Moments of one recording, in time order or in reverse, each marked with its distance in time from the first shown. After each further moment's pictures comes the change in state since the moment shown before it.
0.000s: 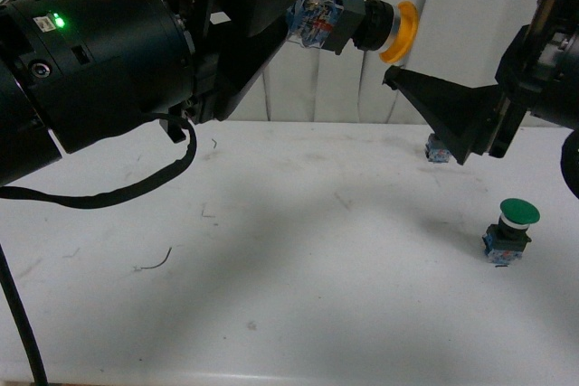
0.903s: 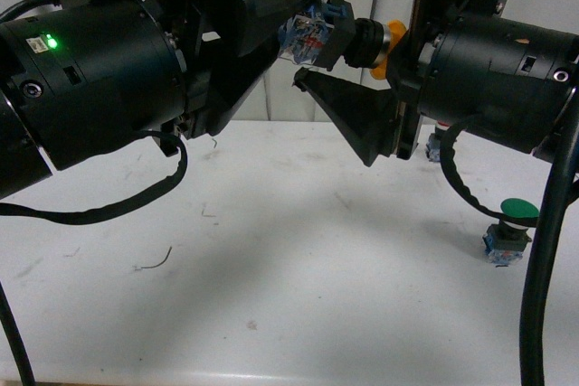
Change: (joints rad) left arm 0.012 0.000 -0.025 -0.001 0.001 0.000; right arm 0.146 0.075 0.089 0.000 0.080 0.058
